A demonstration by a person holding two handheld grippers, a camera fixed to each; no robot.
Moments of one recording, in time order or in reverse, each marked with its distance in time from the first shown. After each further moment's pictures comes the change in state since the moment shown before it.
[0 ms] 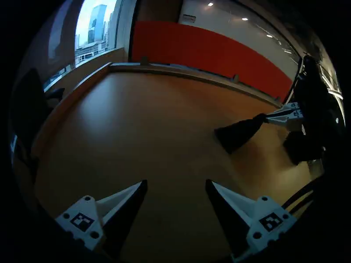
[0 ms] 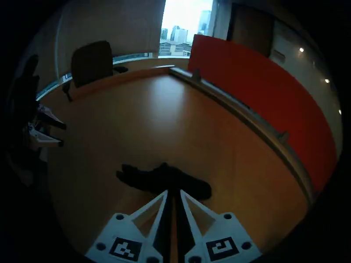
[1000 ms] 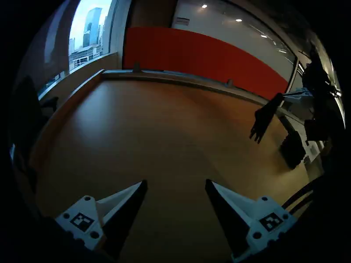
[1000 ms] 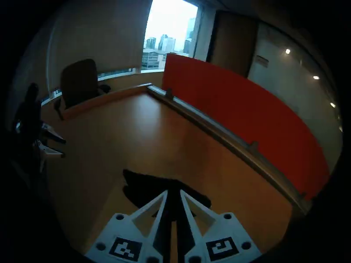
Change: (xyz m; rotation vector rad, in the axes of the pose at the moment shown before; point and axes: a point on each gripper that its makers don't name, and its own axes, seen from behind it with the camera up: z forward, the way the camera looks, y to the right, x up) left arm 0.033 0.015 0.010 -0.035 0.022 0.027; right arm 0.026 0.113 -0.094 -0.096 0.067 0.048
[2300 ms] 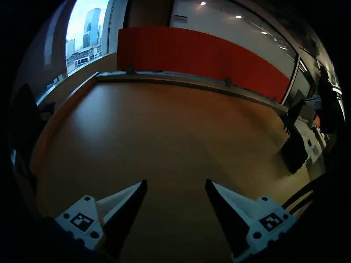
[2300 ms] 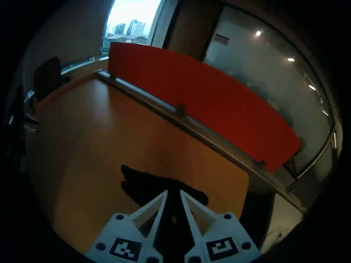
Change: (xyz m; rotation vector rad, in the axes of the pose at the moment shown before) left arm 0.023 0.042 0.022 0.025 -0.018 0.016; right arm -0.118 0.241 -0.146 -0.246 -0.151 0.090
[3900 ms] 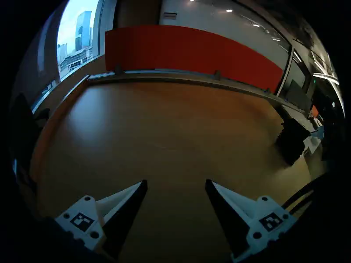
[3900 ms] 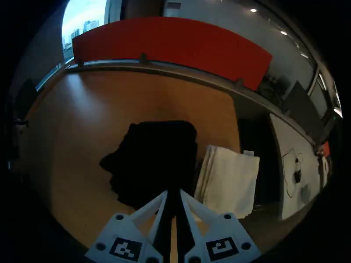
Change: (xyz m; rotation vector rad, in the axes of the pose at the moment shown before) left arm -0.007 0.035 -0.004 -0.027 -0.031 0.064; right arm -0.236 -0.001 -0.061 -0.089 -0.216 0.341
